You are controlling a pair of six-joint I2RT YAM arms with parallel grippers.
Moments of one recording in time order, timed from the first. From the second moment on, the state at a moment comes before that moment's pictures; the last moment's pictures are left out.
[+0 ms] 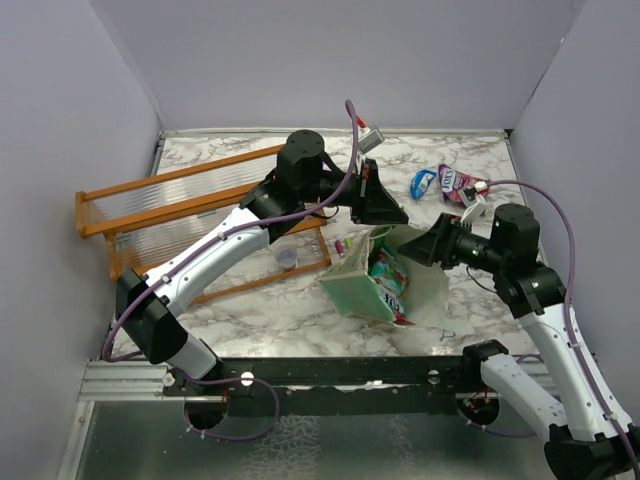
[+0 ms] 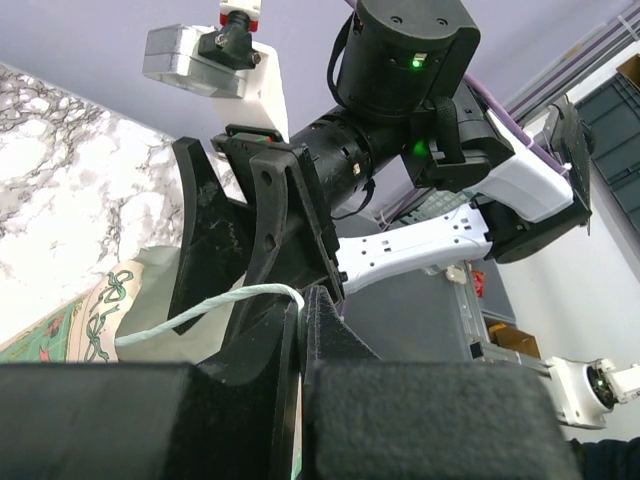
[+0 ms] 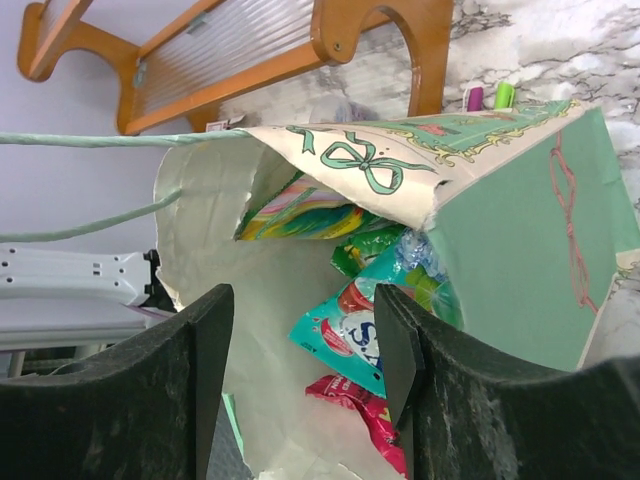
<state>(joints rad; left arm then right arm) -0.78 1.52 1.50 -0.01 0.88 -0.59 0.23 0.75 0.86 -0.53 -0.62 0.59</state>
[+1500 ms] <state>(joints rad) -0.78 1.52 1.50 -0.01 0.88 -0.60 0.79 0.91 0.69 -0.18 0.19 1.05</state>
